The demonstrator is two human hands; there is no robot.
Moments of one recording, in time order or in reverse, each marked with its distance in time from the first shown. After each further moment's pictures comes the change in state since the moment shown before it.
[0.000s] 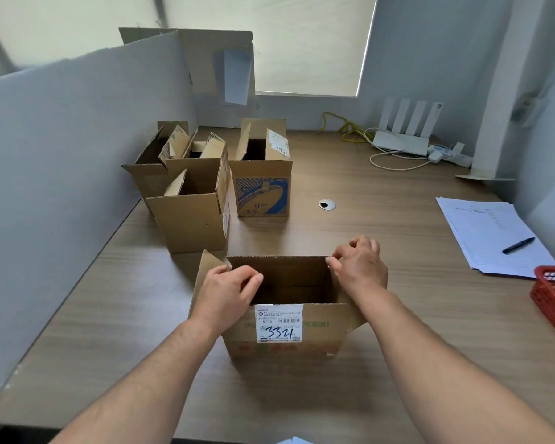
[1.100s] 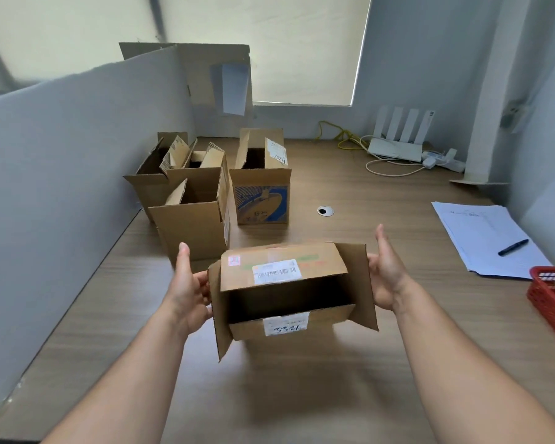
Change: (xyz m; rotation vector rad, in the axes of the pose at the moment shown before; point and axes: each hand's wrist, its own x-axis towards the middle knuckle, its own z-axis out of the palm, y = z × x) left_hand 0.013 -0.020 -0.044 -1.275 -0.141 -0.982; right_hand 0.003 0.031 -0.020 1.390 -0.490 0.477
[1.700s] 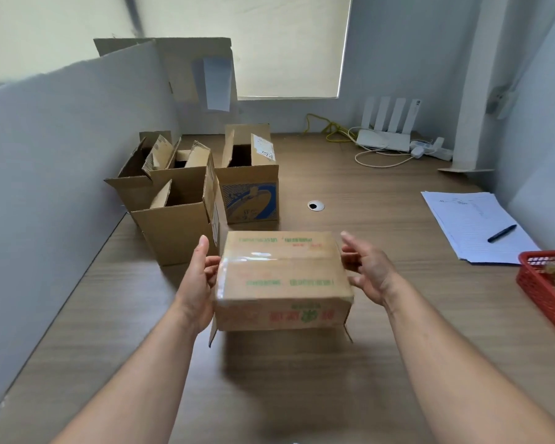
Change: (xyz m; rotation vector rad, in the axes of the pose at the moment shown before) left_hand 0.004 -0.005 0.031 0.087 -0.088 0.189; right_hand -0.005 0.001 0.011 -0.030 0.073 -0.175
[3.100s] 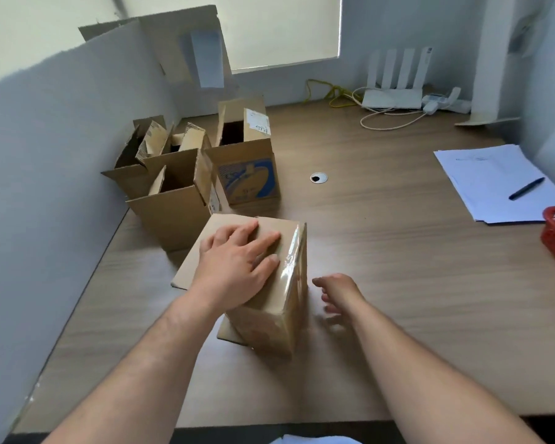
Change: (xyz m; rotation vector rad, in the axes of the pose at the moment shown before) left_hand -0.047 0.016 0.056 1.699 -0.093 0.518; right_hand 0.013 0.109 0.010 -0.250 0.029 0.298
